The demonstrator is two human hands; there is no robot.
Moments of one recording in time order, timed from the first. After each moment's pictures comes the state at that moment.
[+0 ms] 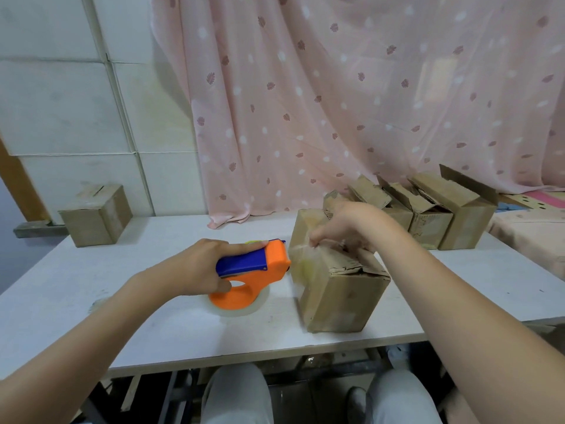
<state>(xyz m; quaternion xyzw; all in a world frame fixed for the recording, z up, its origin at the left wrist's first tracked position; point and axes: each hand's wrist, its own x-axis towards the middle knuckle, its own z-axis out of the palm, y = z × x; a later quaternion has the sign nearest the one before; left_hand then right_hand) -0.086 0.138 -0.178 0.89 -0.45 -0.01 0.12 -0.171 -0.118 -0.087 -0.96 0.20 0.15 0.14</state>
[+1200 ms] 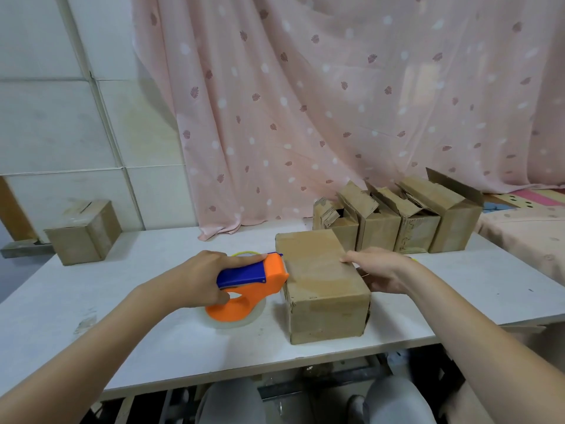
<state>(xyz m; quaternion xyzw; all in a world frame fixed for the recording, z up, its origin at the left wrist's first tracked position) -0.083 0.116 -0.177 0.88 -0.46 -0.01 0.08 -0.198 -0.206 -0.177 -0.77 0.27 0.08 0.57</state>
